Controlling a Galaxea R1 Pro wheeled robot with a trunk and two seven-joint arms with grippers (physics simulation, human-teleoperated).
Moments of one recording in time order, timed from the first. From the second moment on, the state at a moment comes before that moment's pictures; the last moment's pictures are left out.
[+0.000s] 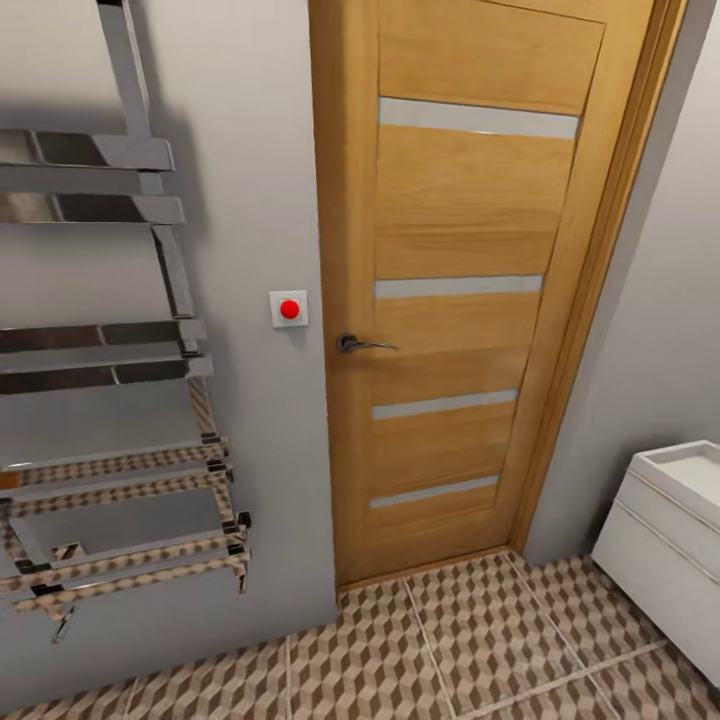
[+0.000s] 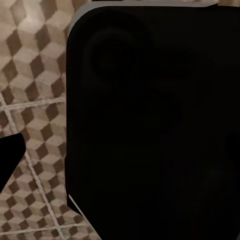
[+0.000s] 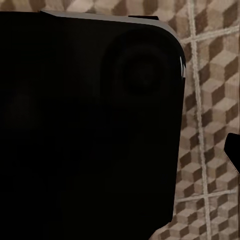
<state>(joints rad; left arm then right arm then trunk) 0.00 0.00 0.01 -0.02 0.06 -0.02 0.00 0.00 0.02 0.01 0.00 0.01 -0.10 -0.01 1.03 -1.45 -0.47</state>
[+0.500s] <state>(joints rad) 0.00 0.00 0.01 -0.02 0.06 -0.03 0.00 0.00 0.02 0.00 0.00 0.01 -0.10 -0.01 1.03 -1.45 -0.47</state>
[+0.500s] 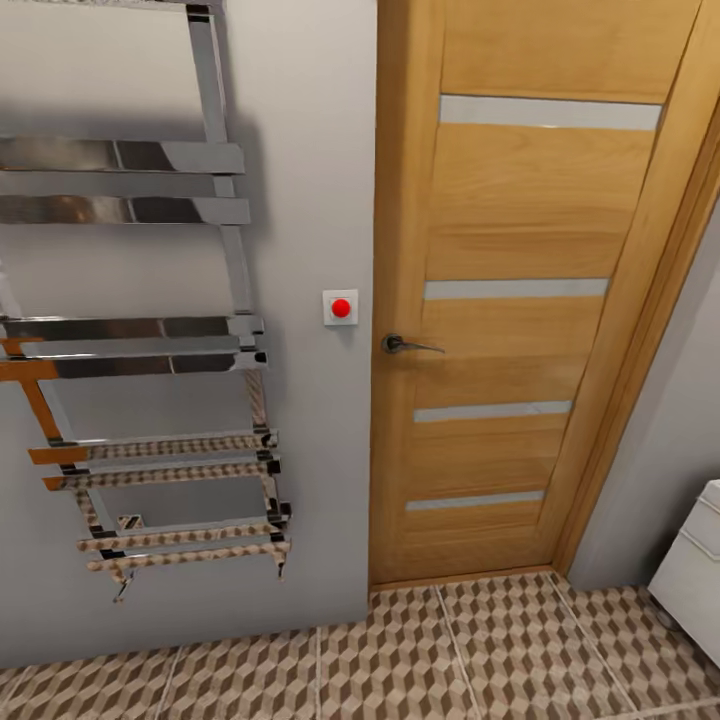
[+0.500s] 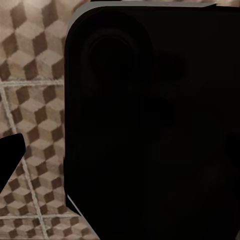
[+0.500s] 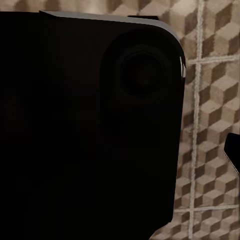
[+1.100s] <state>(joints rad) 0.00 0.00 0.01 -0.02 0.06 -0.03 0.00 0.00 0.02 0.00 0.00 0.01 -0.10 -0.01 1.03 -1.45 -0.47</state>
